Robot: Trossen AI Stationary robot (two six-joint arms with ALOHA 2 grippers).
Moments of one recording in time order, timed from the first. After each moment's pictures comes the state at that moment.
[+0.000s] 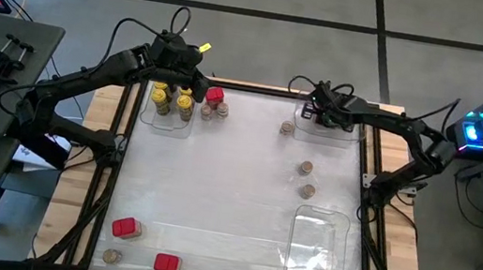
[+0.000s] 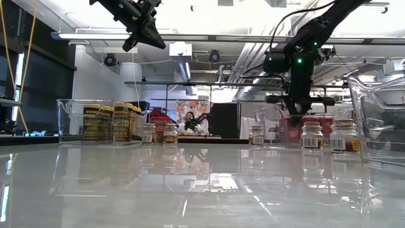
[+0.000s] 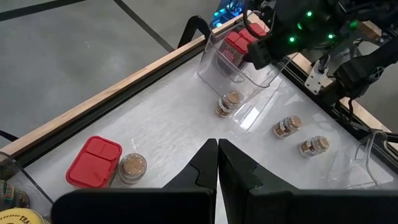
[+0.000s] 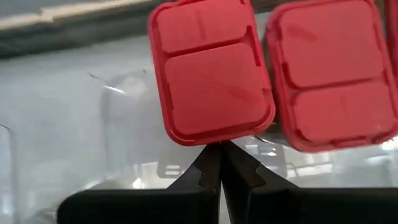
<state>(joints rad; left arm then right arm) 0.60 1.26 1.22 -0.58 0.14 -0.31 -0.71 1.54 0.95 -0.65 0.33 0.96</state>
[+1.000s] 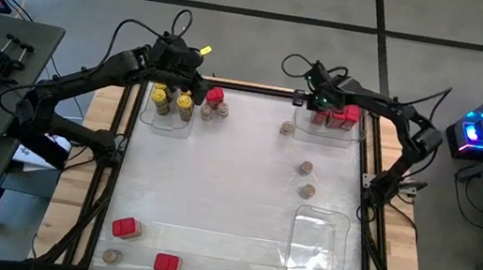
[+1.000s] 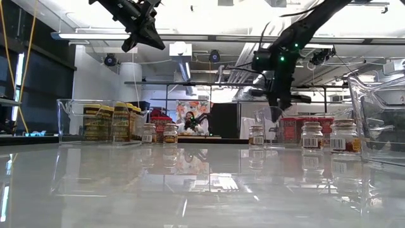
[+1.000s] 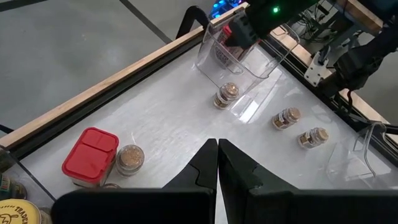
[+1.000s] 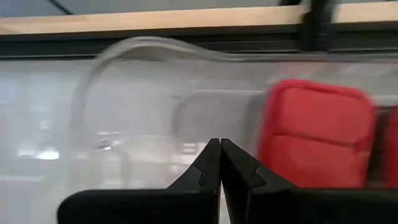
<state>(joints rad) 0.59 1.26 1.22 -0.61 0.15 -0.31 -0.79 1.71 1.21 -0.71 0.15 0.75</state>
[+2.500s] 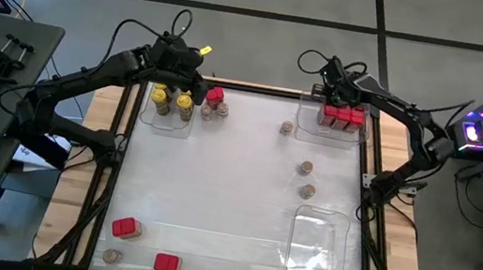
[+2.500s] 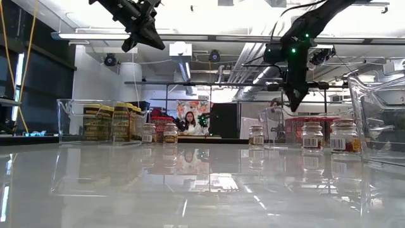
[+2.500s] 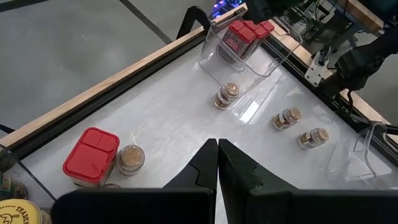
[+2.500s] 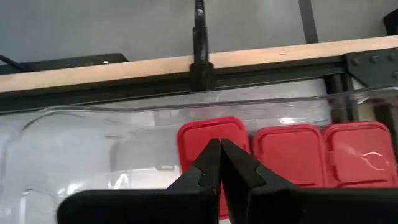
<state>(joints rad) 0.59 1.26 1.22 -0.61 0.15 -0.31 -0.87 1.58 1.20 -0.84 0.34 0.75</state>
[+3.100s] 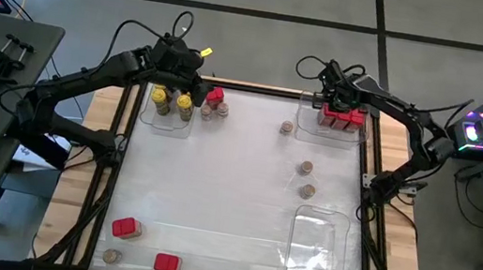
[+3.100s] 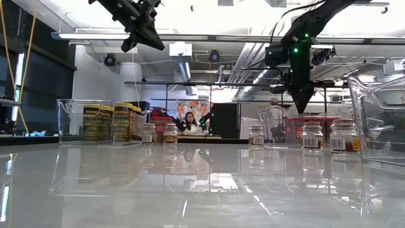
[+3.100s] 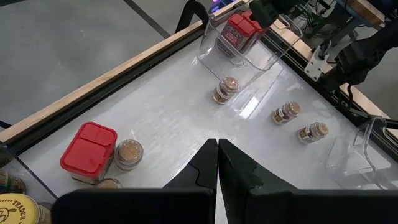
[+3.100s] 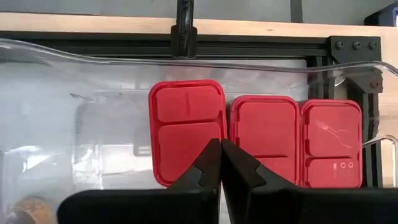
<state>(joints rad) 0.58 1.26 1.22 -0.63 0.15 -0.31 -0.85 1.59 1.20 -0.95 0.34 0.68</state>
